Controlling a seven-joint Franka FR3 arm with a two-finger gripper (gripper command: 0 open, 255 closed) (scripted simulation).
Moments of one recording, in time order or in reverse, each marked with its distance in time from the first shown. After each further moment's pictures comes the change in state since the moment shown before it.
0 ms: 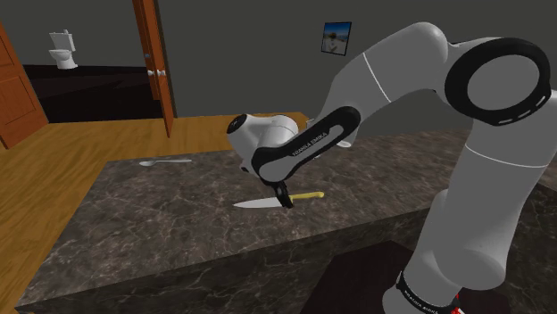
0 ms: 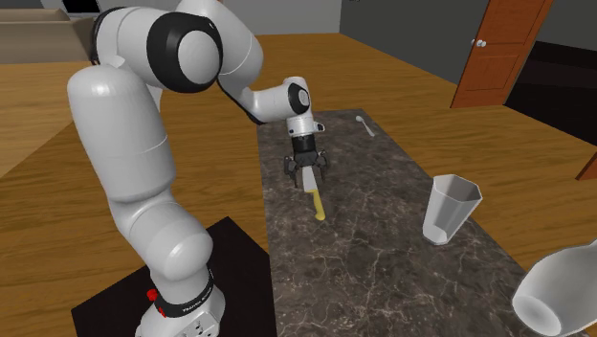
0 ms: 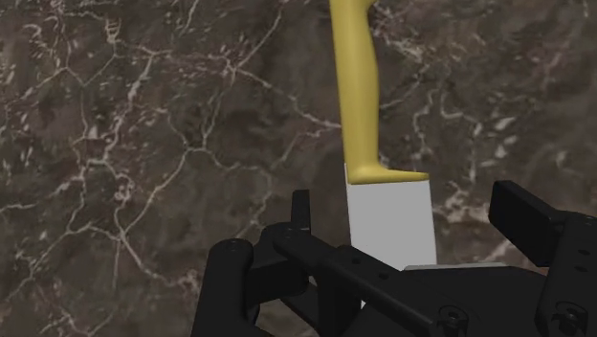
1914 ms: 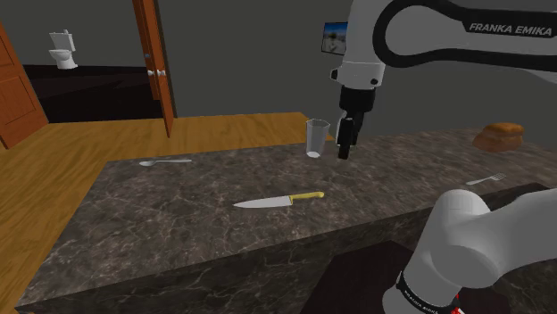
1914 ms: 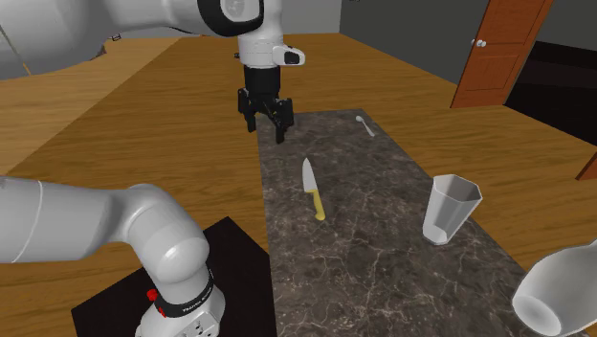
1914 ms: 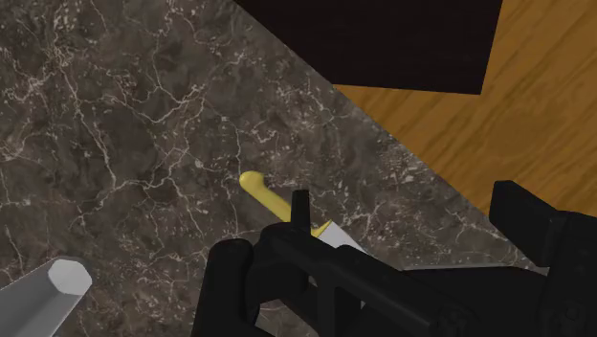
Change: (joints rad) arm -0.097 -0.884 -0.101 -0.139 0.427 -0.398 0.293
